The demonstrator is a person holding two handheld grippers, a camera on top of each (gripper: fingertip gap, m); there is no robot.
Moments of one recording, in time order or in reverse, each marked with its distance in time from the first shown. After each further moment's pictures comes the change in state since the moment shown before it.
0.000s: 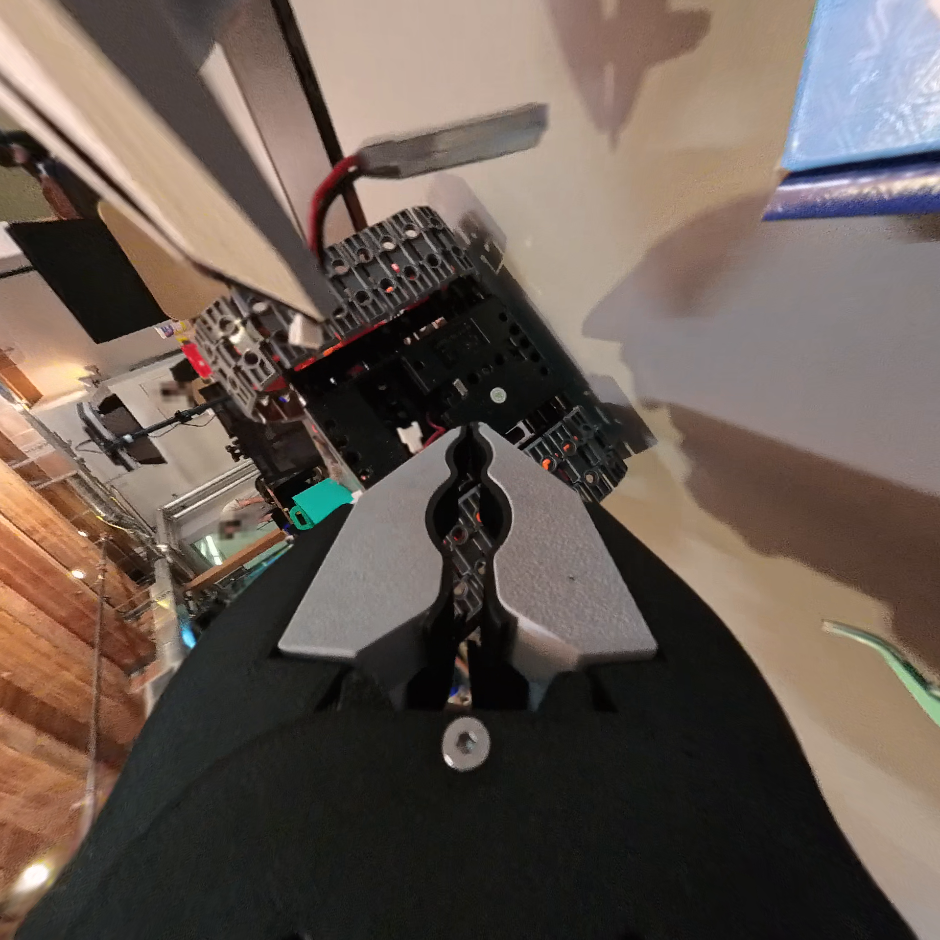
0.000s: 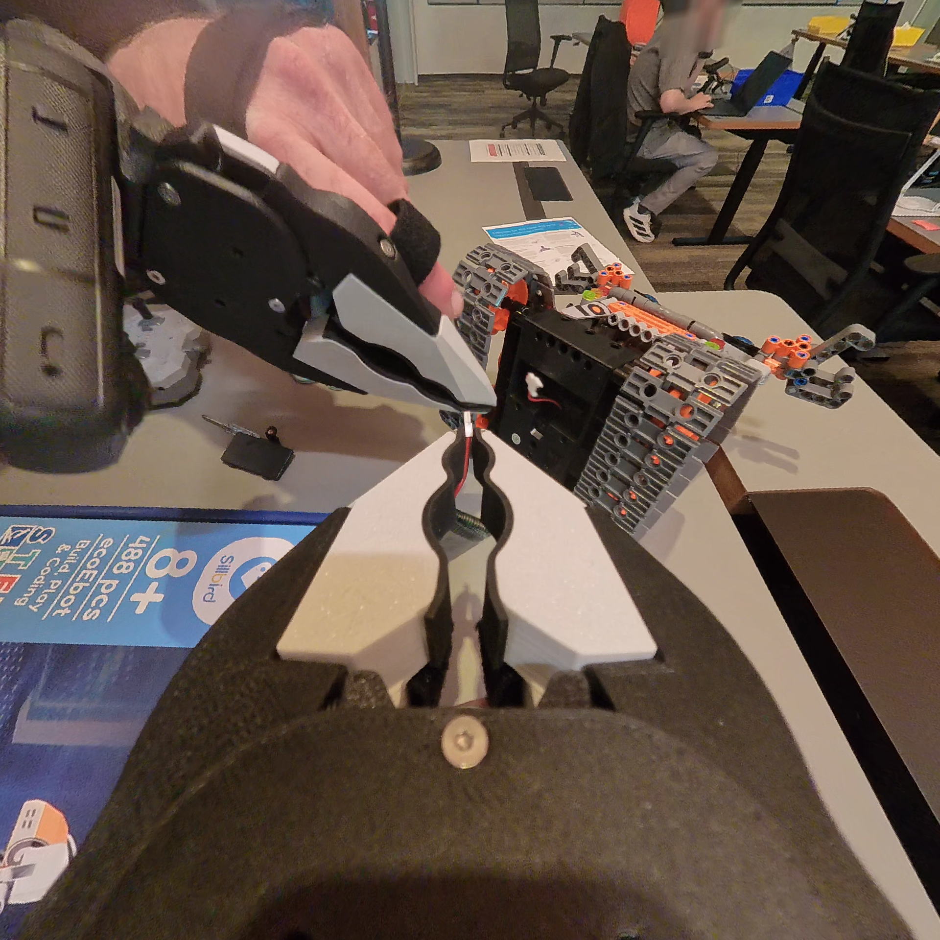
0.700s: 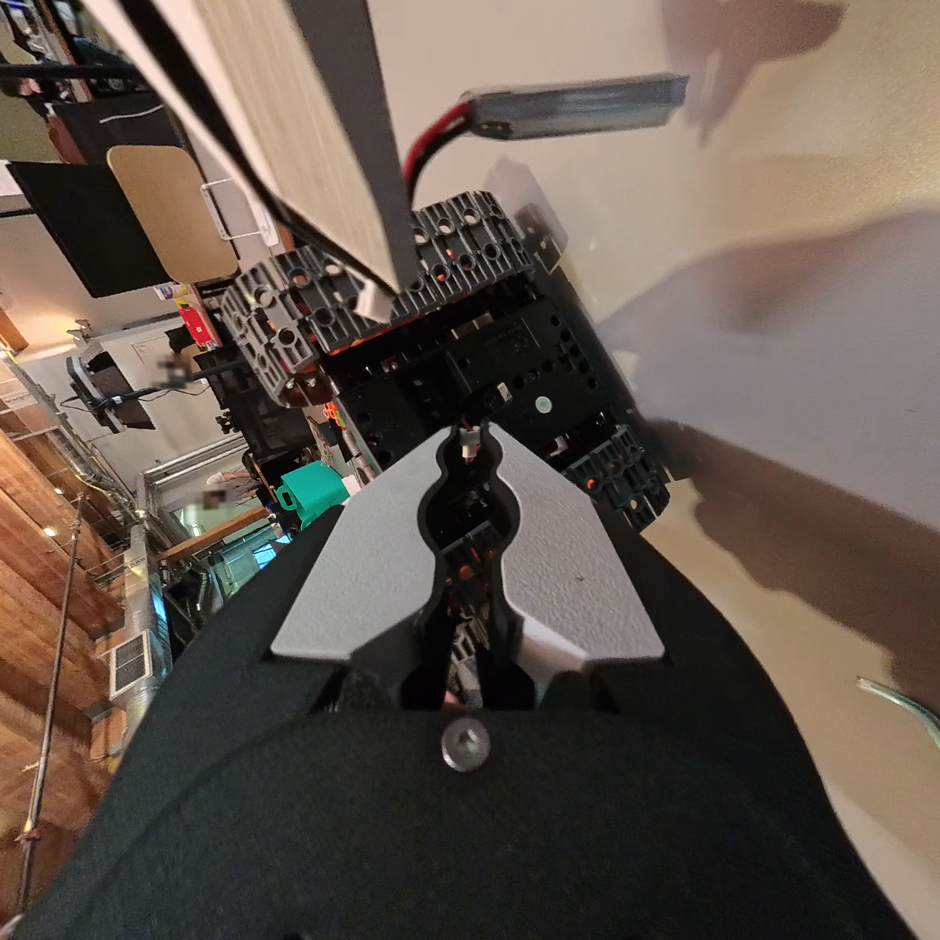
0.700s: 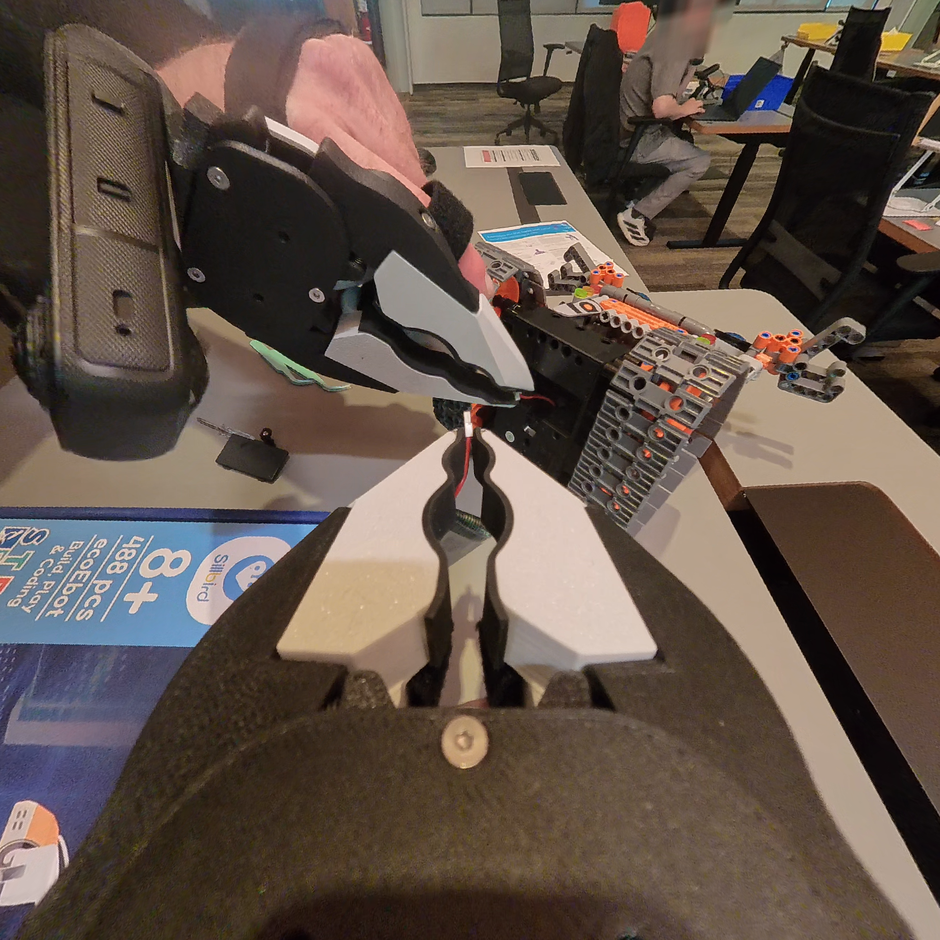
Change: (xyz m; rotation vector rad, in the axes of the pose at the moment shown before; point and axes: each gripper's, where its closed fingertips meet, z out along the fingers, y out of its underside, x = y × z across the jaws) left arm -0.020 0.006 0.012 -0.009 -0.034 -0.098; right arm 0.003 0.002 -0.001 0.012 0.008 0.010
